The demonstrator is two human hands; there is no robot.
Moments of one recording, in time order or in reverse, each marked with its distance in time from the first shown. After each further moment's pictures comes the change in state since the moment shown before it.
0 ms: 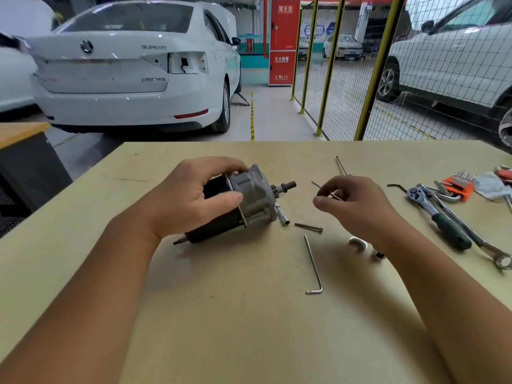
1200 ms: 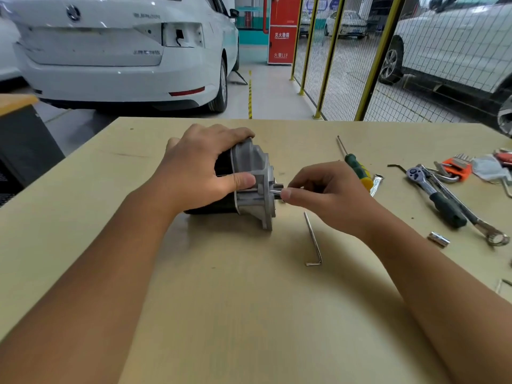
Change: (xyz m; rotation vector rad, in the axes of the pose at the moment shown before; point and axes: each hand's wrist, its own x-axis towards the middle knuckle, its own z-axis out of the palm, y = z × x) left_hand 0.003 -0.002 0.014 0.380 0.041 -0.092; right_hand -0.028 -0.039 0.023 0.133 -0.245 -0.289
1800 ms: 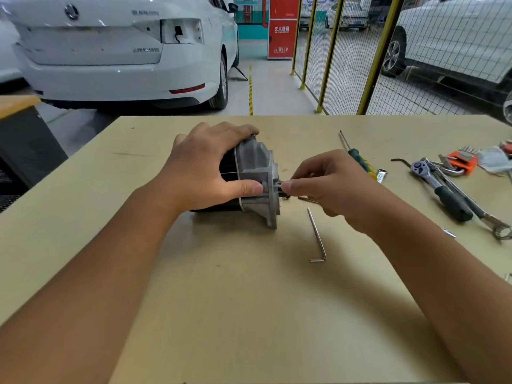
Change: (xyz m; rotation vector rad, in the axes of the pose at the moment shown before) left_hand 0.001 0.004 0.000 0.019 -0.031 0.062; right_hand 0.008 -0.009 -0.004 0.153 -0.043 0.329
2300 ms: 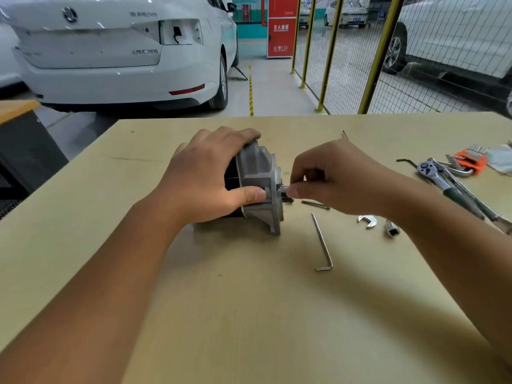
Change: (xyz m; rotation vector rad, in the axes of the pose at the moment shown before) left_hand -0.003 0.005 0.001 0.019 0.000 -0.015; right_hand 0.010 -0.021 -0.017 -0.651 -0.078 -0.386
